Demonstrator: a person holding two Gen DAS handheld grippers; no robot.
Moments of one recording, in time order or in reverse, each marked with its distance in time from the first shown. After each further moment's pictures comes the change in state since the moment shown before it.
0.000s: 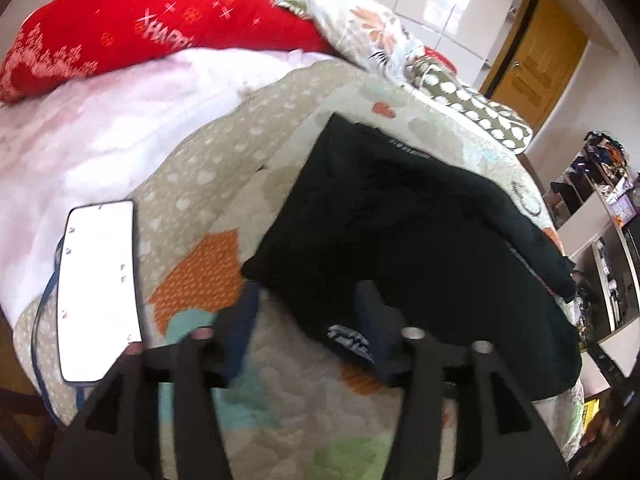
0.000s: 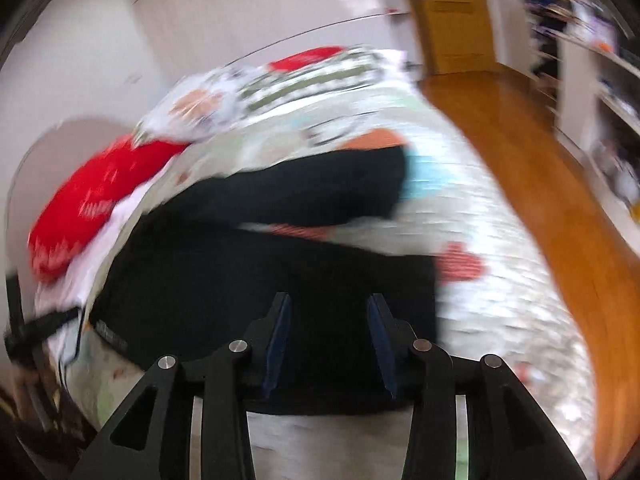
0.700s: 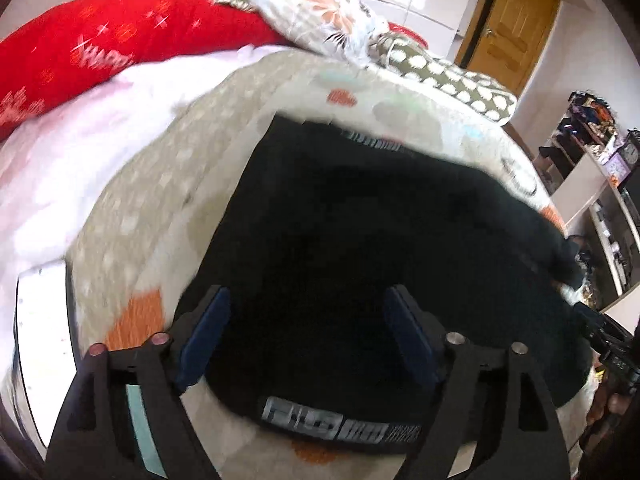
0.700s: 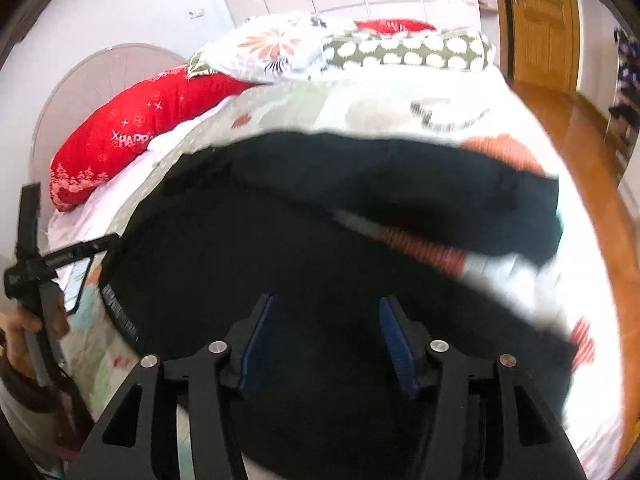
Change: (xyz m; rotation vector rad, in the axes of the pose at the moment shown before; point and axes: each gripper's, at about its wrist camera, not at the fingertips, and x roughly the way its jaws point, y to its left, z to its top) left arm 0.051 -0.051 0.045 0.140 0.041 -0.047; right arm 0.069 0.067 0.034 -0.222 0.108 0.097
